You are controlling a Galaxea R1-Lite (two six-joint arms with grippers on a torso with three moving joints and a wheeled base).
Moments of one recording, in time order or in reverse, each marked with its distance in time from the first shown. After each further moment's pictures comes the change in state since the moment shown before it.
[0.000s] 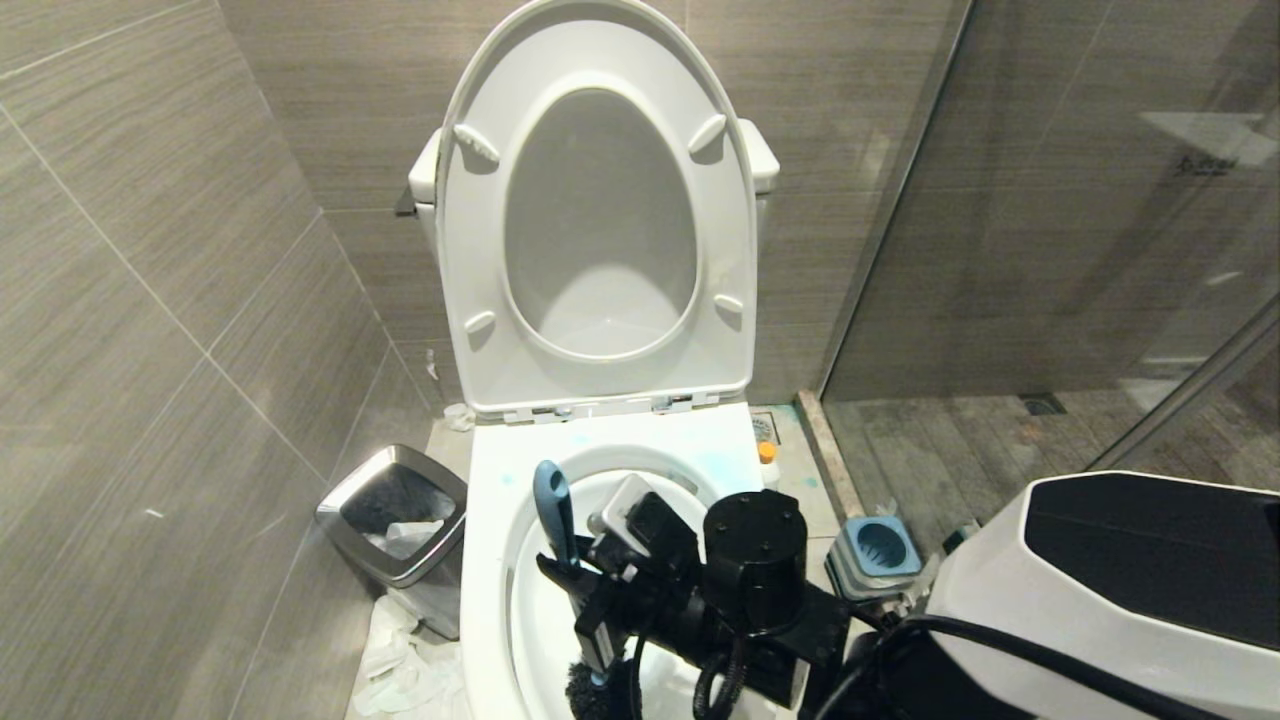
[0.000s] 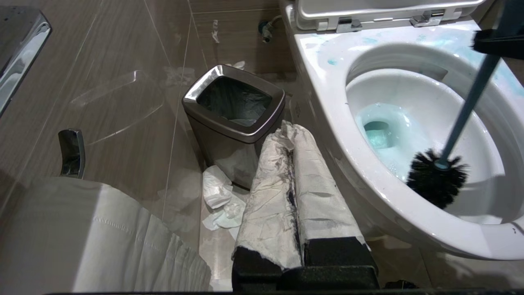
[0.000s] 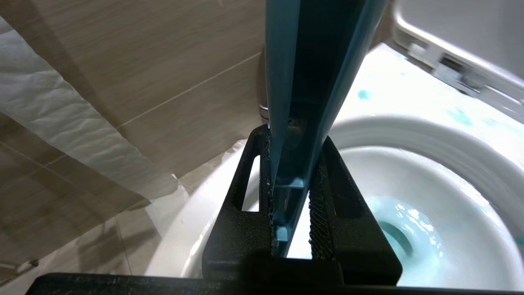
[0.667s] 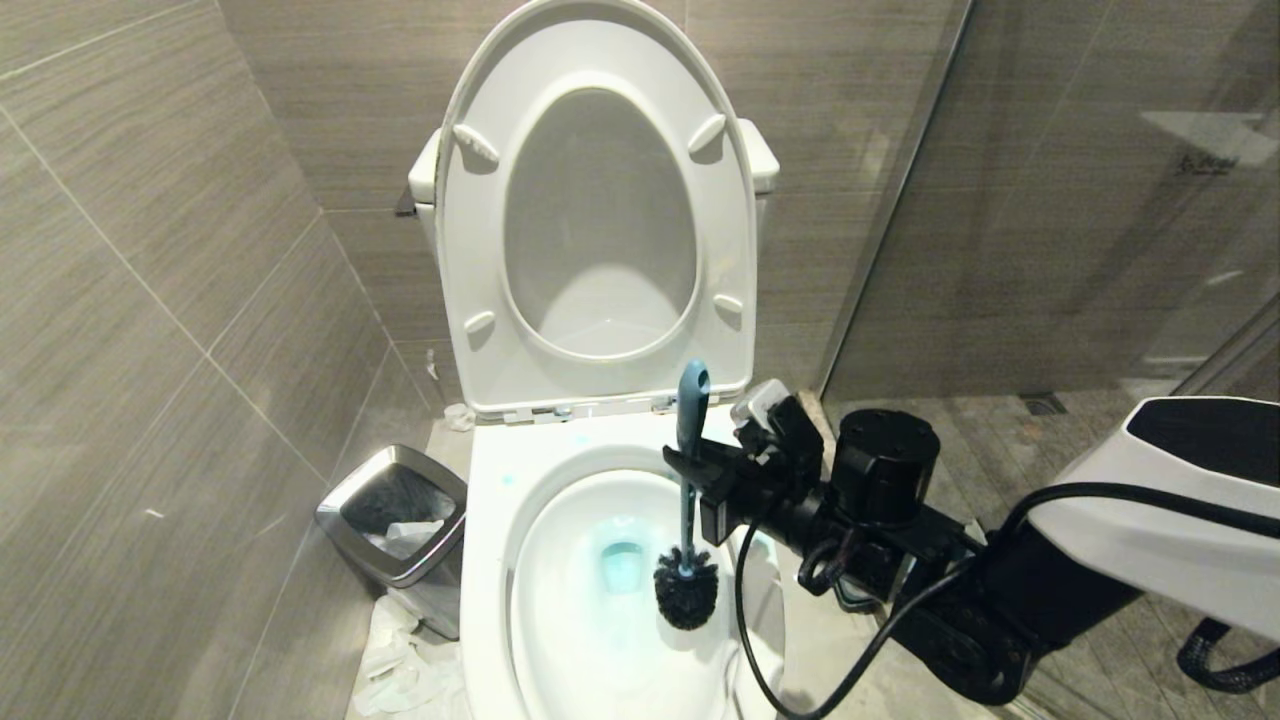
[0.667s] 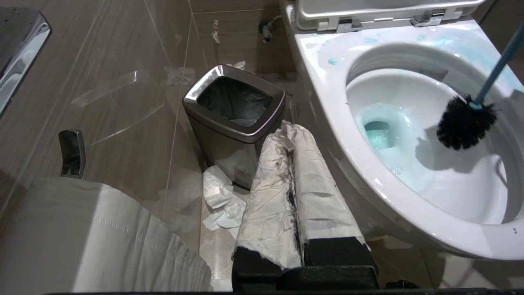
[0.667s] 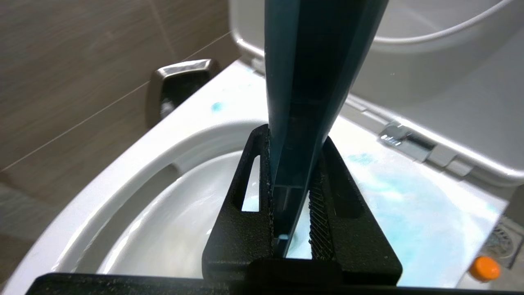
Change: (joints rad) left arm 0.001 0.000 0.000 0.000 0.000 0.000; right arm -0.266 -0.072 0.049 -0.069 0.039 -0.005
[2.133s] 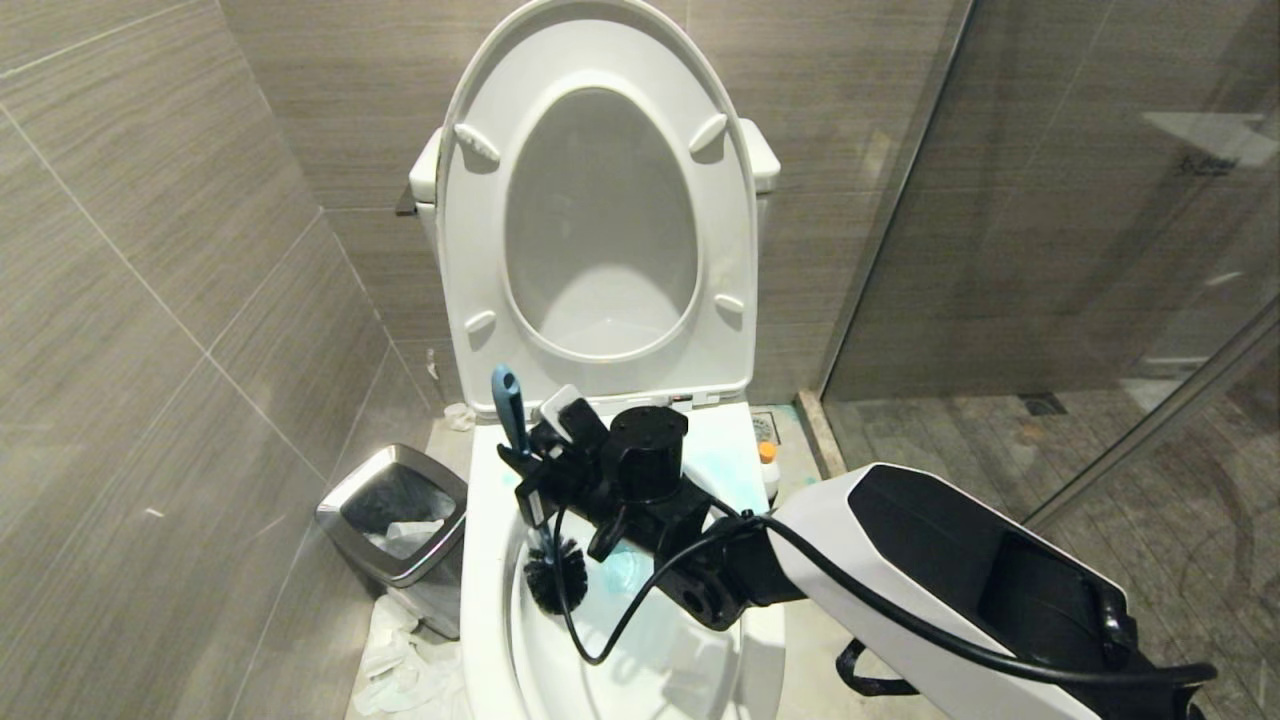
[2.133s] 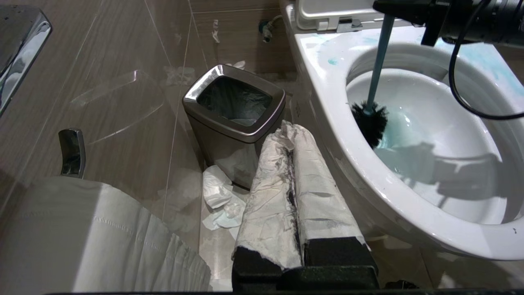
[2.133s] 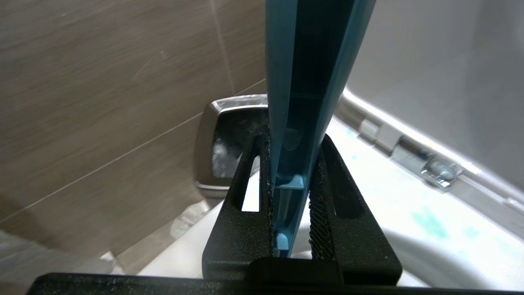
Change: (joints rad) left arm 0.000 0.000 0.000 0.000 0.000 0.000; right arm 0.182 0.459 -0.887 0.378 -0.019 0.003
